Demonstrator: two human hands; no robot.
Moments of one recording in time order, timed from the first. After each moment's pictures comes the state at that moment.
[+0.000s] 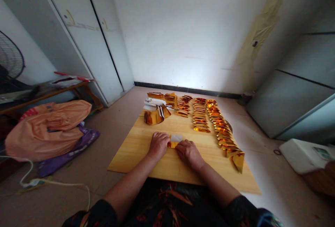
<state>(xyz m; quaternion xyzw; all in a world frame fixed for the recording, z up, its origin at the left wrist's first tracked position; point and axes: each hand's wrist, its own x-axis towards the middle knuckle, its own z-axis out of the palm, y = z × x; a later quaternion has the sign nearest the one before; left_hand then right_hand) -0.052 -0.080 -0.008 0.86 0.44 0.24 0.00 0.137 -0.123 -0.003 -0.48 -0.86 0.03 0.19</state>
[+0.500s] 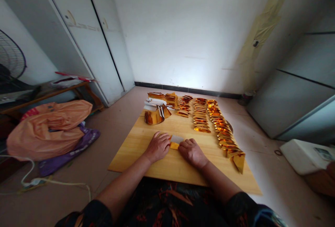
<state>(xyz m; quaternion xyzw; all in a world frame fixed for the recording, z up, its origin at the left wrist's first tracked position) -0.065 -0.085 -0.005 0.90 0.37 0.24 0.01 0.152 -0.117 -0.003 -0.40 -0.90 -0.05 0.16</state>
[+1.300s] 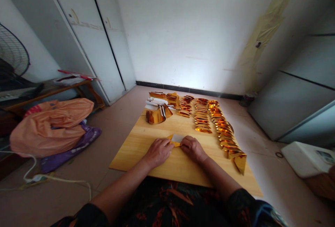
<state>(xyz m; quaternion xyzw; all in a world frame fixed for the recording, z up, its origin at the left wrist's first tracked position) -0.068 -0.103 -0.006 0.91 0.36 0.19 -0.03 0.158 -0.098 -0.015 -0.44 -0.86 0.09 0.24</state>
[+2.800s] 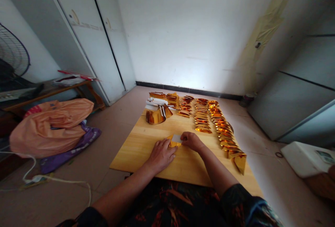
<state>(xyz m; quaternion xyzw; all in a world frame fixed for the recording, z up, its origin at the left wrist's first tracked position) -0.054 -0.120 -0.006 0.89 0.44 0.14 -0.01 0.148 -0.069 0.018 -0.60 -0.74 0.28 0.15</state>
